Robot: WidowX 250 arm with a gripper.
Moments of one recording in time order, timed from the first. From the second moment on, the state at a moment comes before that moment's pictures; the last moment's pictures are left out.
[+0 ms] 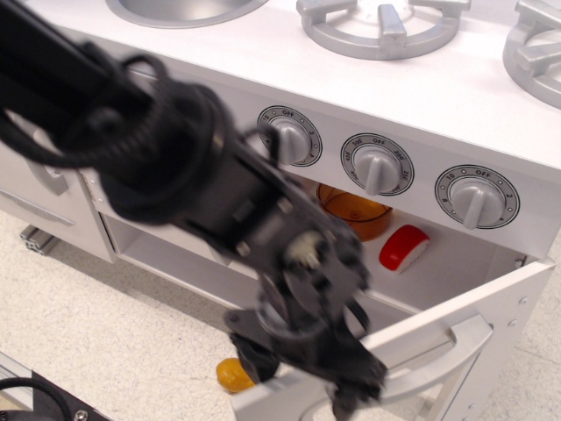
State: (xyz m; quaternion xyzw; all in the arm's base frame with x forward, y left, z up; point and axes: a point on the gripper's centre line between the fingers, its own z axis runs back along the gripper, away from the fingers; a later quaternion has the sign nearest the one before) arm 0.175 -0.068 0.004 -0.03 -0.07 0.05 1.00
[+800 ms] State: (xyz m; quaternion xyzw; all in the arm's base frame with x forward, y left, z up) arm 0.196 -0.021 0.078 -0.05 -0.06 0.09 0.99
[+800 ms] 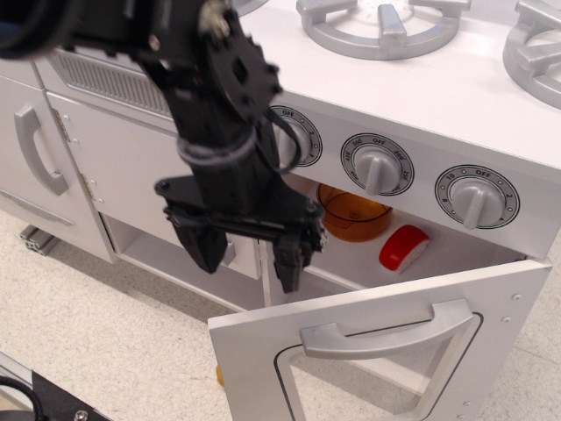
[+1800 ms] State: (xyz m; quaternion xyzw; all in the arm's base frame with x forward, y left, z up) arm 0.167 -0.061 -0.047 0.01 -0.04 0.07 1.00
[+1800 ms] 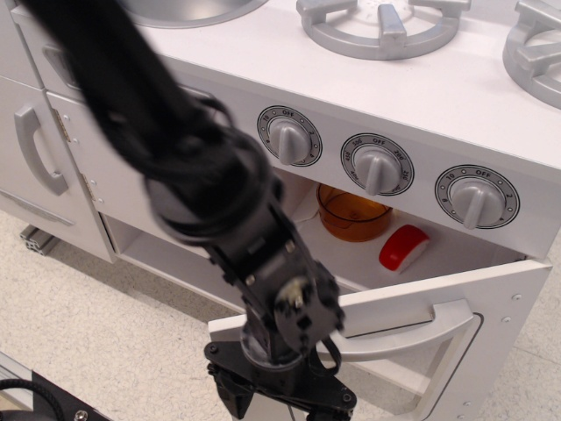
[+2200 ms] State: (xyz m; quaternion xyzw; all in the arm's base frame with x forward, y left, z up) arm 0.213 -0.034 -0.042 0.02 -0.10 0.13 0.99
